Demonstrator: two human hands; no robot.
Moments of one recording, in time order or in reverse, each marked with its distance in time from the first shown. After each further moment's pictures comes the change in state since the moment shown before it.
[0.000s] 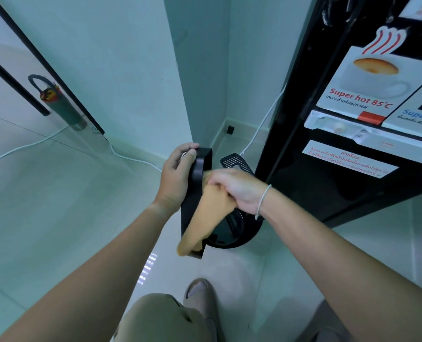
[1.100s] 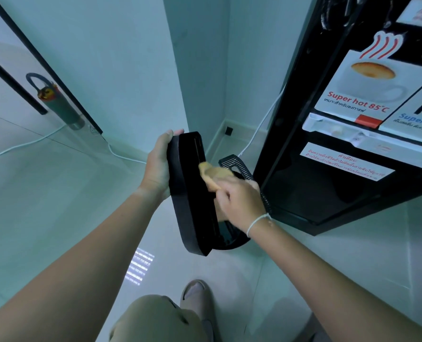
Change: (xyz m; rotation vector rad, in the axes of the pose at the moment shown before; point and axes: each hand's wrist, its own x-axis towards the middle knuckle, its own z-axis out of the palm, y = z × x) left_hand 0.020 0.021 -0.010 -0.278 0.062 -0.298; right_hand -0.008 0.043 -0.002 -0.910 0.477 -0.467
